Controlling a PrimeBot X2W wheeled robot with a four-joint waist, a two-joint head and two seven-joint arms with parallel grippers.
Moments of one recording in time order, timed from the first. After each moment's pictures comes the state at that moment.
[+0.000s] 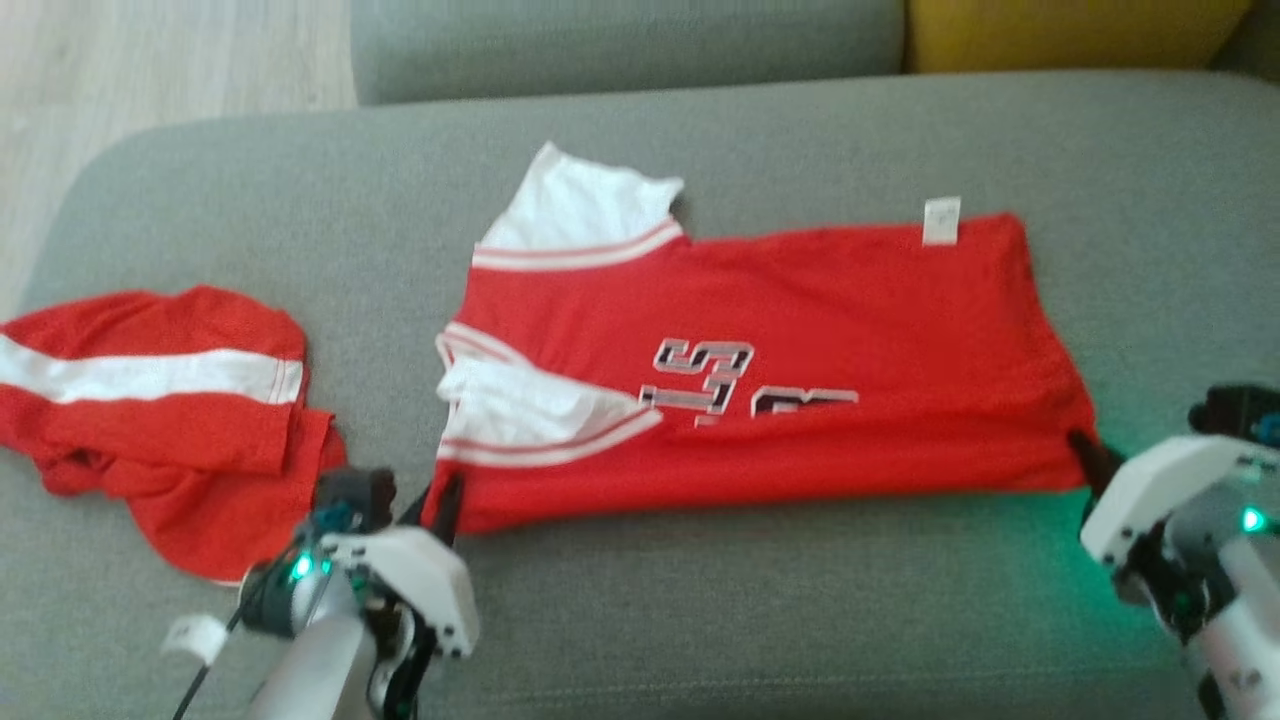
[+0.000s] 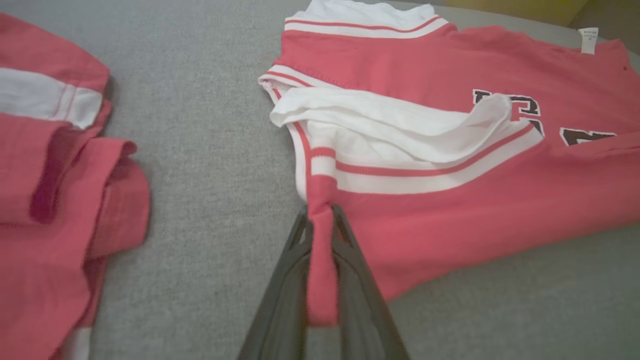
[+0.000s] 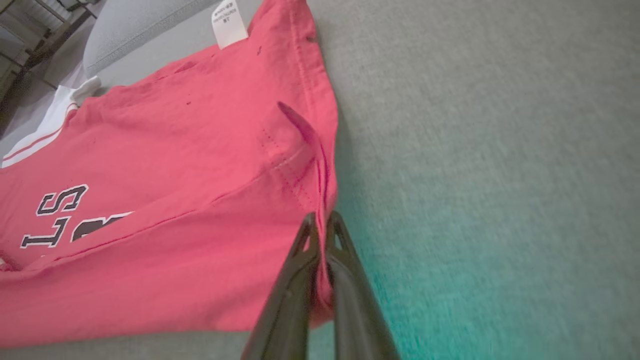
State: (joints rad) left arm -0.30 0.09 -0.37 0.73 -0.32 -0.03 -0.13; right arm -0.40 -0.37 0.28 0.83 0.75 0.13 0.19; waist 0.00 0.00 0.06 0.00
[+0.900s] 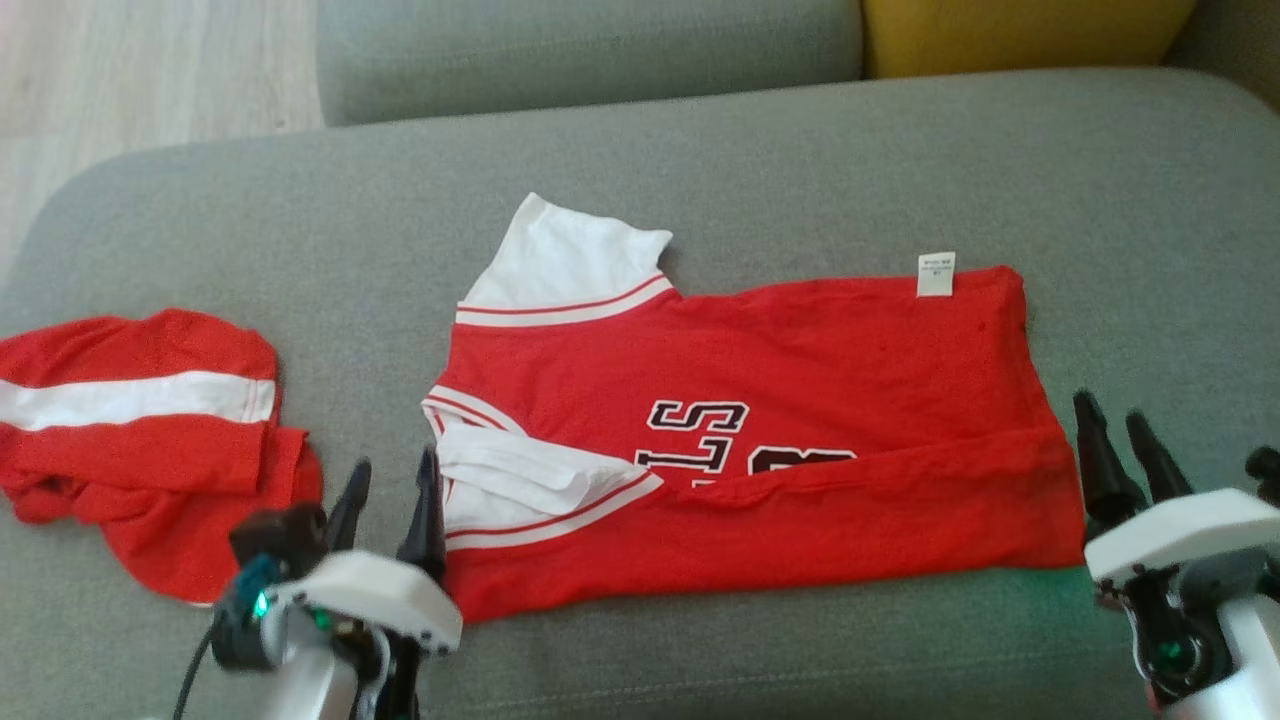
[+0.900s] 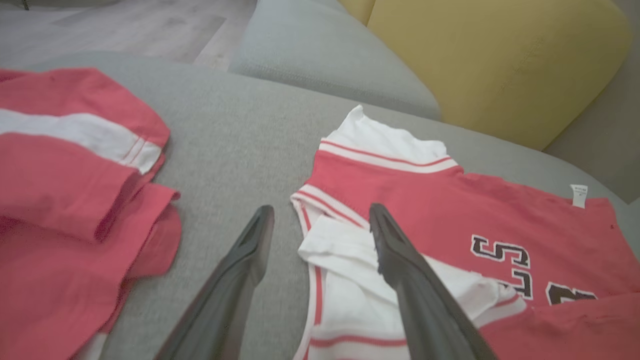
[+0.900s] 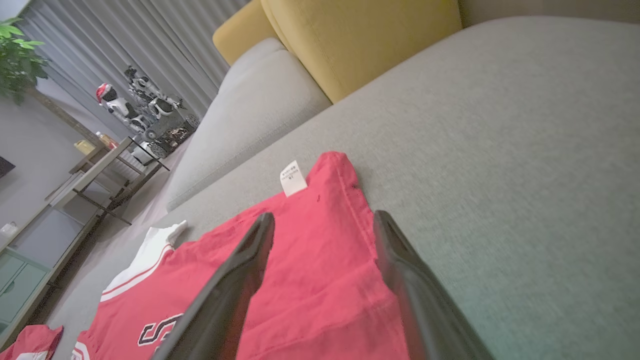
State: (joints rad) left arm -0.11 0.09 -0.27 0.44 -0.44 0.06 -0.23; right arm -0.13 -0.24 0.03 0.42 0.76 0.13 0.03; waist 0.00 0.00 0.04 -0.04
